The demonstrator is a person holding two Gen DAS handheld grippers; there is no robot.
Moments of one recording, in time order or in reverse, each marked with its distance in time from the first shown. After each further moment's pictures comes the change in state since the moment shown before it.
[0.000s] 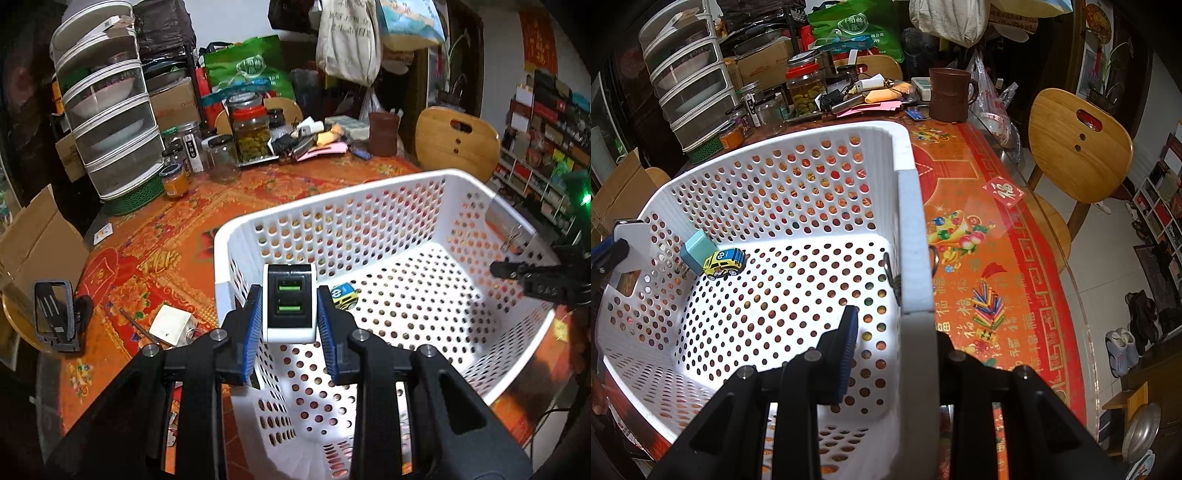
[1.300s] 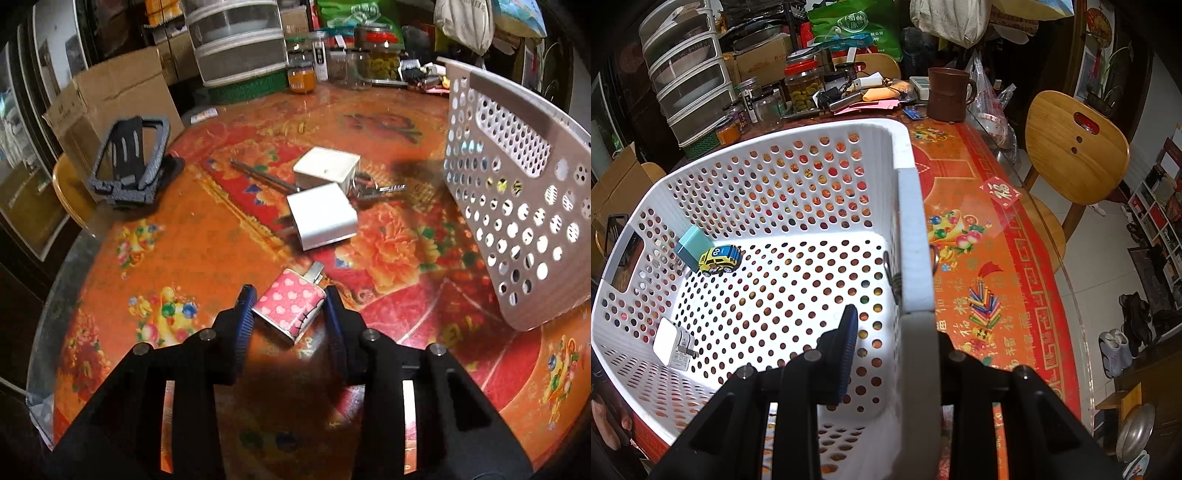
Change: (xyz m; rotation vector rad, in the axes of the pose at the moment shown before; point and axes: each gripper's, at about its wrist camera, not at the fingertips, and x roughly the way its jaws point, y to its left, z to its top) left arm 0.029 0.125 -0.149 -0.234 0.143 0.266; right arm 0.000 0.002 0.002 -0.012 0.008 -0.025
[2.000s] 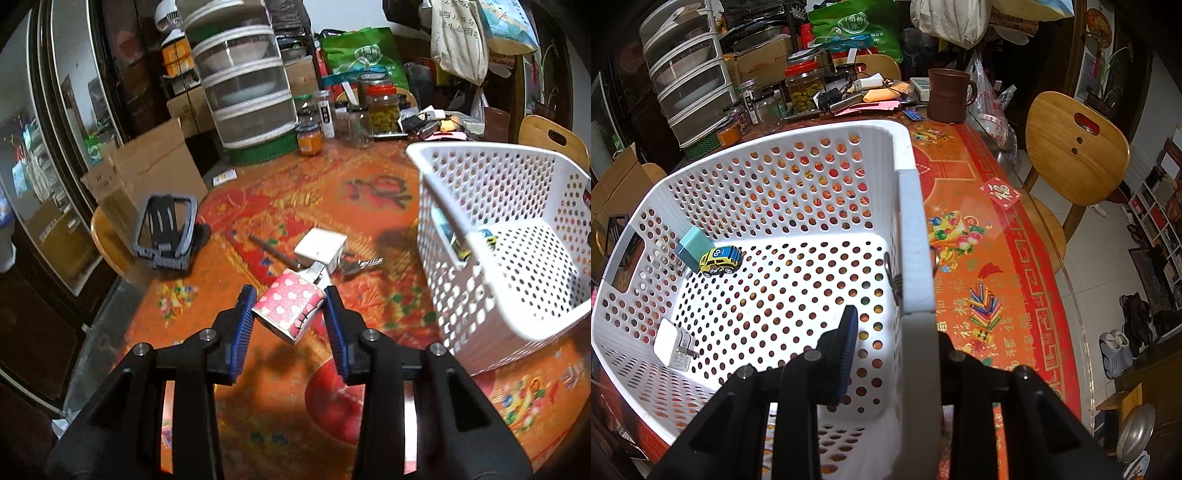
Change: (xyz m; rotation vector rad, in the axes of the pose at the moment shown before) left arm -0.081 -0.029 0.042 0.027 -0.155 0.099; right arm -0.001 -0.003 0.000 -0.001 -0.002 0.002
